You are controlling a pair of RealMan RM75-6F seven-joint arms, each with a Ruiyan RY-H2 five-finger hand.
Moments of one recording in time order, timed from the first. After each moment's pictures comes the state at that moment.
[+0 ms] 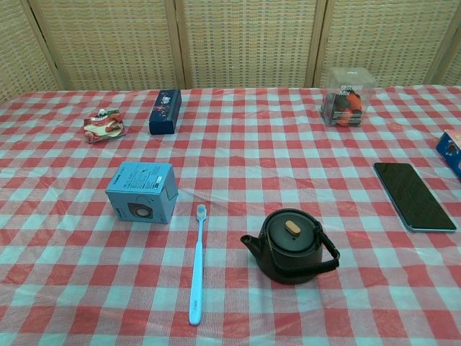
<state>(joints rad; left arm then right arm) -0.10 -1.14 -0.05 -1.57 1.51 1.51 0.00 0.06 -1.16 0.09 -1.54 -1.52 1.56 -0.06</state>
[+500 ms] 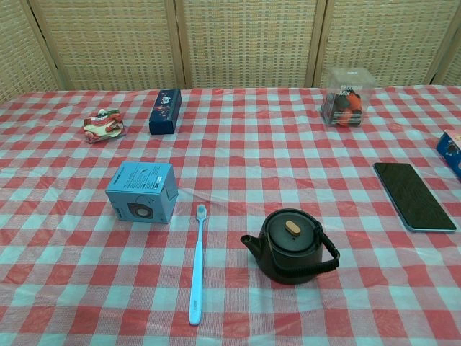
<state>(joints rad) -0.15 -1.16 -0.06 -1.58 1.52 1.44 0.04 0.06 -1.15 0.10 -1.55 -1.51 1.56 -0.03</state>
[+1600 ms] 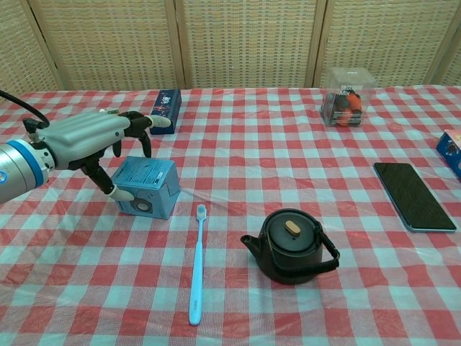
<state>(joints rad) -0.64 -1.62 -0.16 -1.30 1.42 0.97 0.24 0.08 -1.16 0.14 -1.51 -1.38 1.47 -0.05</state>
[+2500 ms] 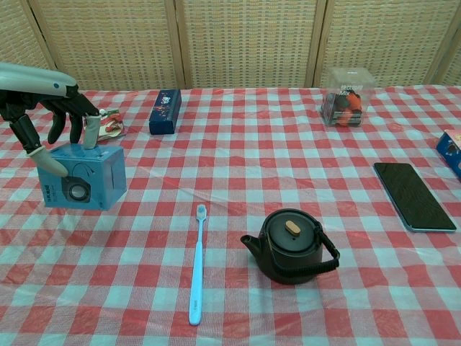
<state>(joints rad) -0.79 -1.03 -0.16 -1.73 1.21 0.52 0.00 0.10 -1.18 0.14 -1.51 -1.37 1.45 -0.11</state>
